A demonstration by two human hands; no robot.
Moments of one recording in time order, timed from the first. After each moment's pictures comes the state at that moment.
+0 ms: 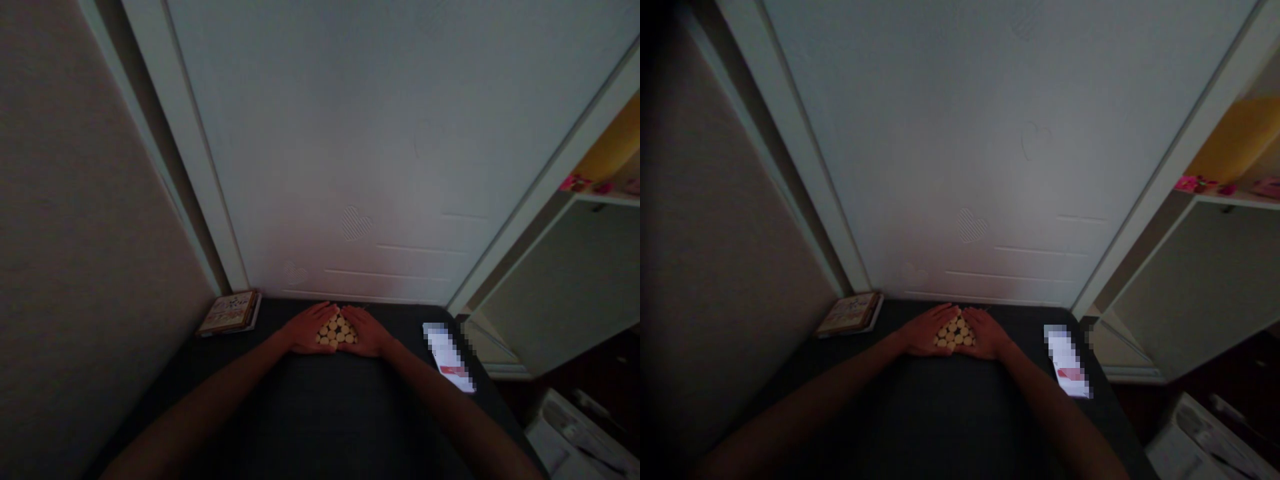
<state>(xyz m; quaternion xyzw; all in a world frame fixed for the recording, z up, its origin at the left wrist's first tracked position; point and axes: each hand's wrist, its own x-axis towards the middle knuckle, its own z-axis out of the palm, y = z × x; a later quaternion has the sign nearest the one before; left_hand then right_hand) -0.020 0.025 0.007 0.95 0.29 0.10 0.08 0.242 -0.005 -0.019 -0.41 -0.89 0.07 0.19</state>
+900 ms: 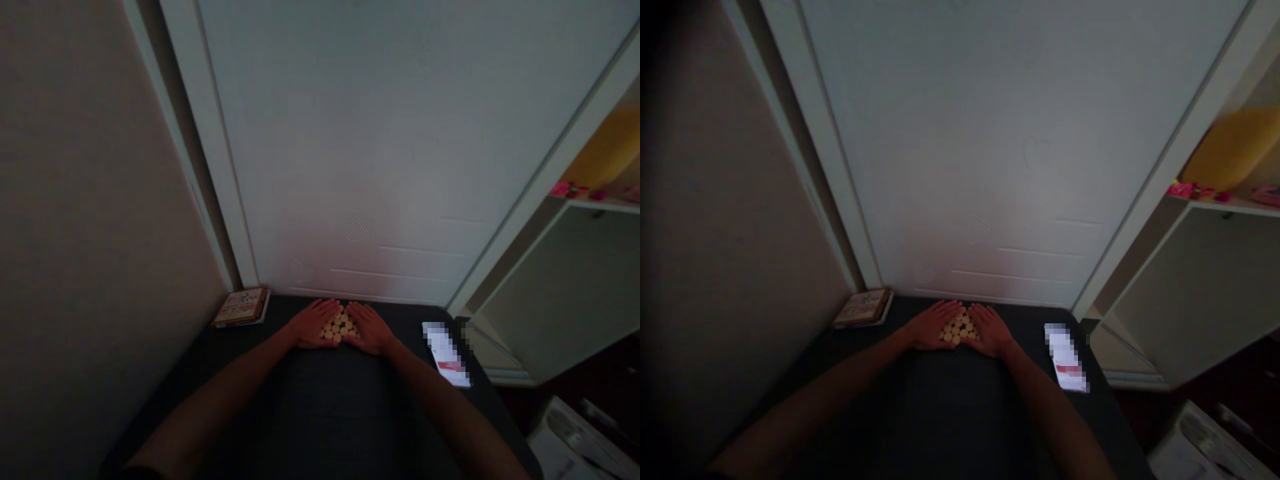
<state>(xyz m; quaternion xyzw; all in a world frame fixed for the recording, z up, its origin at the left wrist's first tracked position) -0.020 0.014 0.017 0.95 0.29 0.09 0.04 0.242 -0.019 -0.007 -0.43 -0.89 0.04 0.16</state>
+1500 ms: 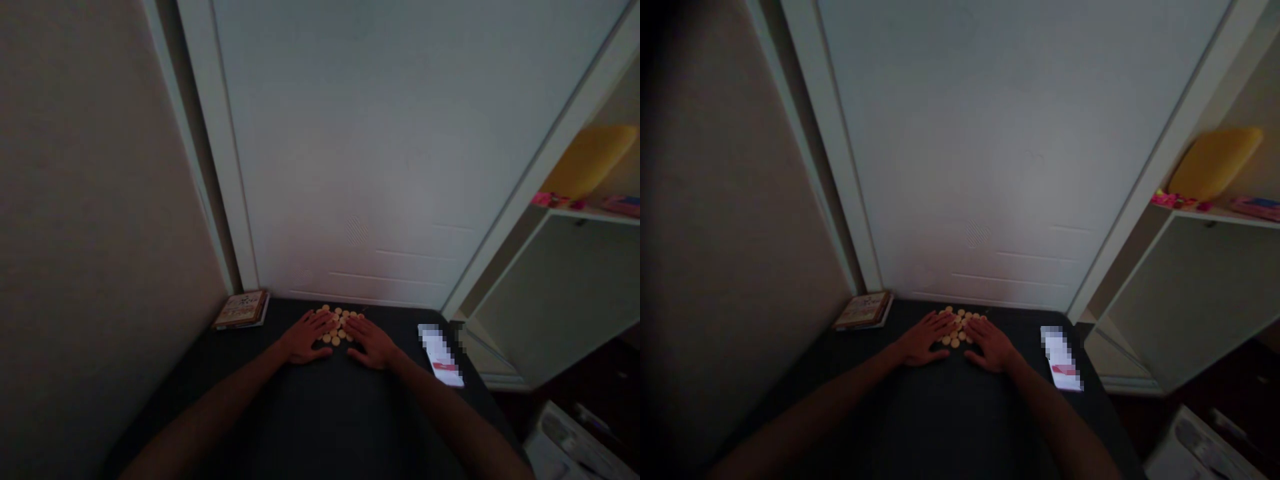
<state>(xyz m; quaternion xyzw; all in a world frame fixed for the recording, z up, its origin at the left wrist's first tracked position) -0.035 -0.018 0.011 0.94 0.31 0.11 0.06 0.254 -0.049 -0.003 -0.36 -0.92 0.03 0.16</state>
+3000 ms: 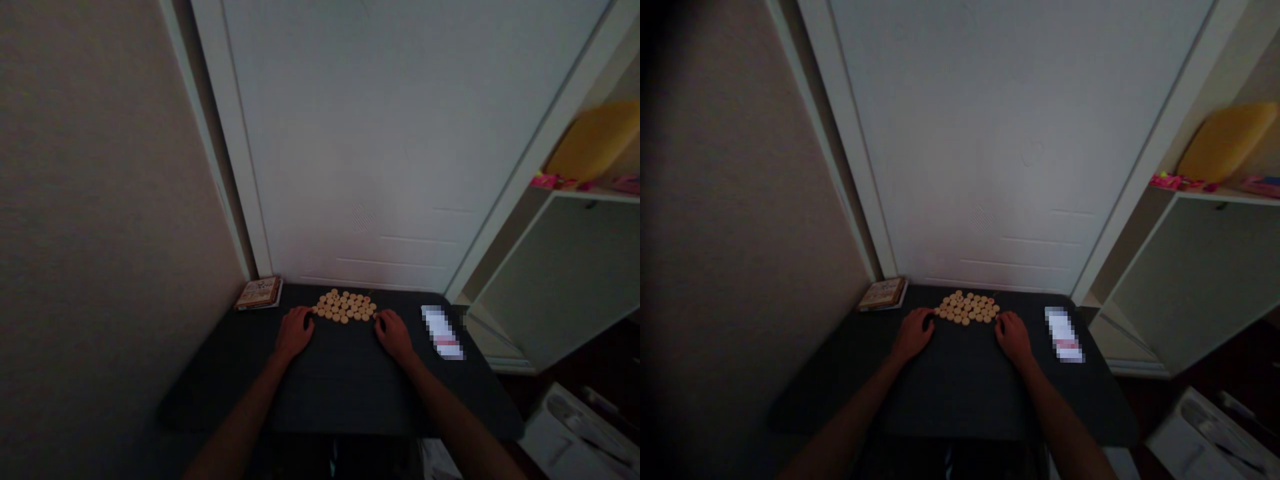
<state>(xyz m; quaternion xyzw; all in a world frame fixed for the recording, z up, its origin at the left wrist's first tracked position) -0.062 -0.068 -0.022 0.77 0.54 0.33 0.00 0.266 -0.091 -0.037 -0.56 -0.75 -0.06 0.35</state>
